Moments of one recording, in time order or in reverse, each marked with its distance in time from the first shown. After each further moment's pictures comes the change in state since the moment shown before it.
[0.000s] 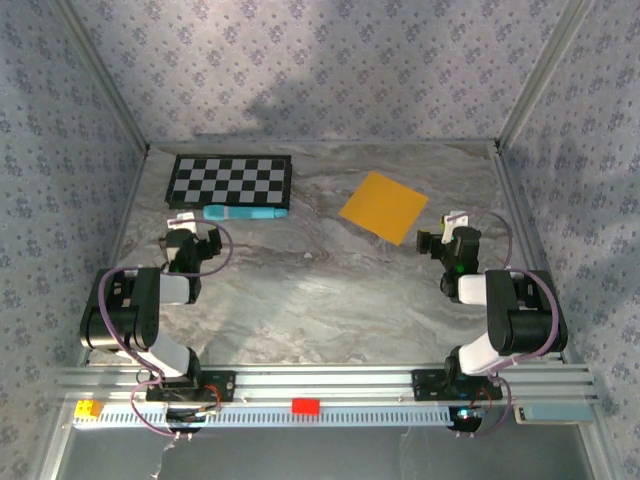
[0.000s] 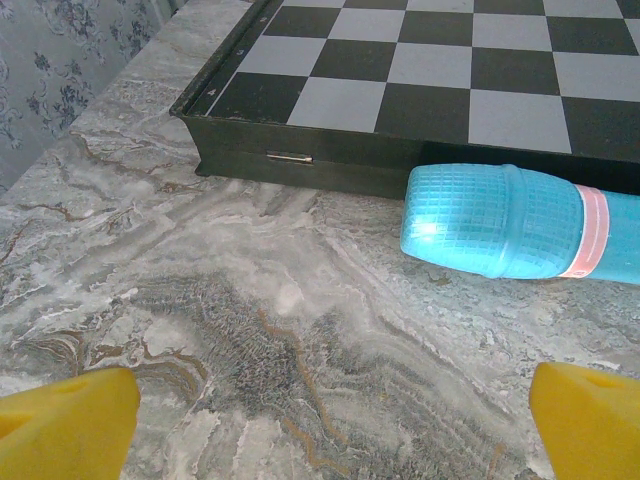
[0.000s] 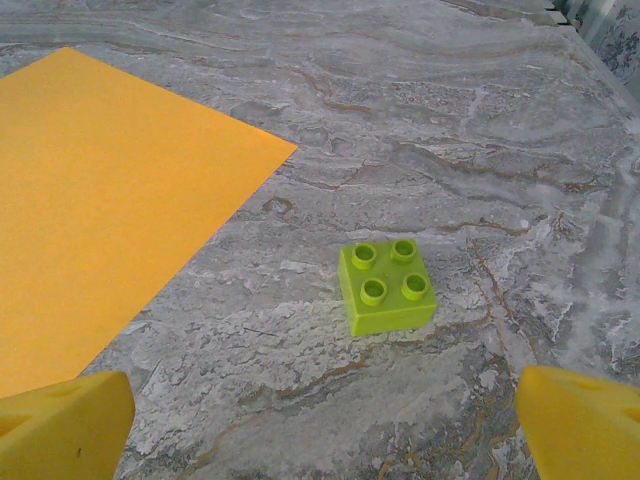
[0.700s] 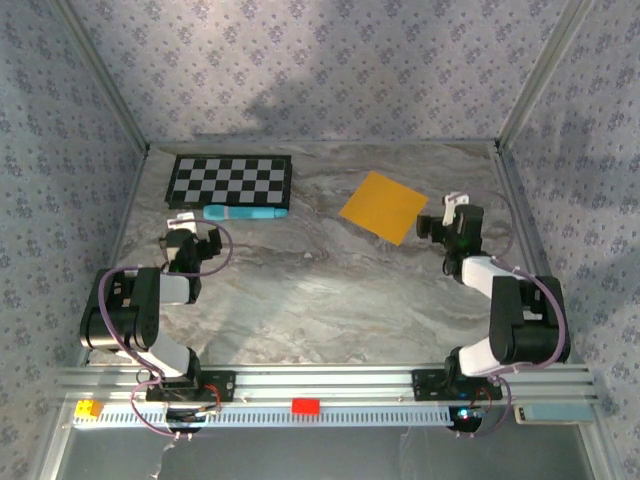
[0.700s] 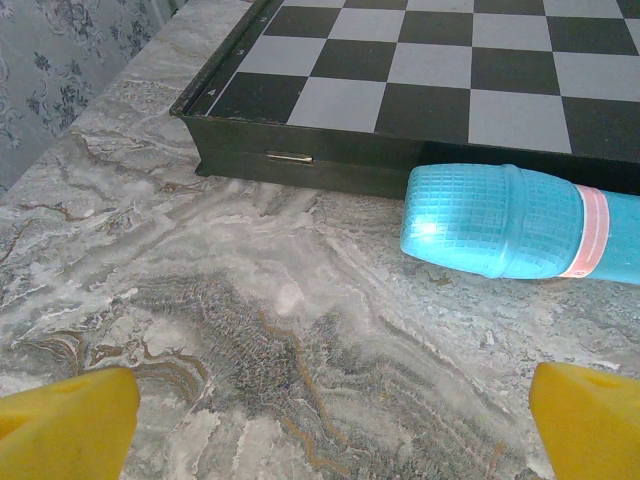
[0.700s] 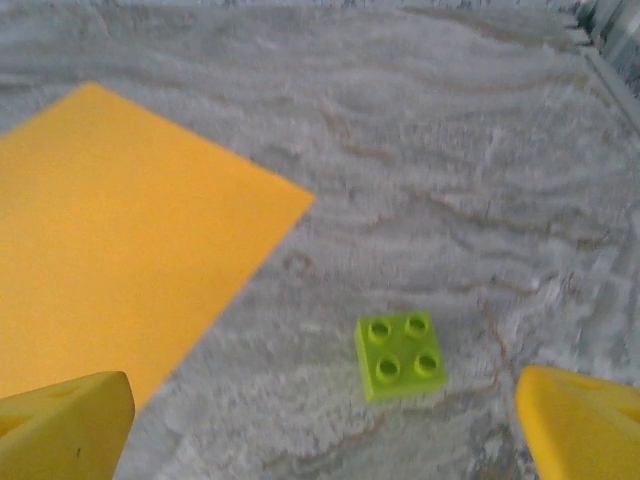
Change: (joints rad) left arm 0.000 0.000 0.000 0.000 0.000 0.000; right arm 0.002 -0.068 0.233 -0.359 -0.035 0.016
